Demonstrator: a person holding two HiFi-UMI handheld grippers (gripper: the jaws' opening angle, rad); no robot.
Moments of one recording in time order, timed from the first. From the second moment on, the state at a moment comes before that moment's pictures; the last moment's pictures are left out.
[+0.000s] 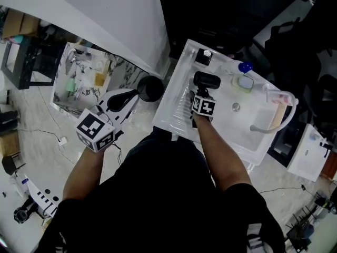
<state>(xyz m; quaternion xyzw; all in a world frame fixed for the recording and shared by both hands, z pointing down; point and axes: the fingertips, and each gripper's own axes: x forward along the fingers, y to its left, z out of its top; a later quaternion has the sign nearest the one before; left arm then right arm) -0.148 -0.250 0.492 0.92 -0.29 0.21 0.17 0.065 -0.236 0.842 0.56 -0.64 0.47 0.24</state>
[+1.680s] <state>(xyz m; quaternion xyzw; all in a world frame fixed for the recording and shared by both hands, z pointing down) -0.129 -0.257 0.506 0.92 -0.27 0.22 0.18 0.064 -0.250 0.867 0.59 -0.58 0.48 0.28</state>
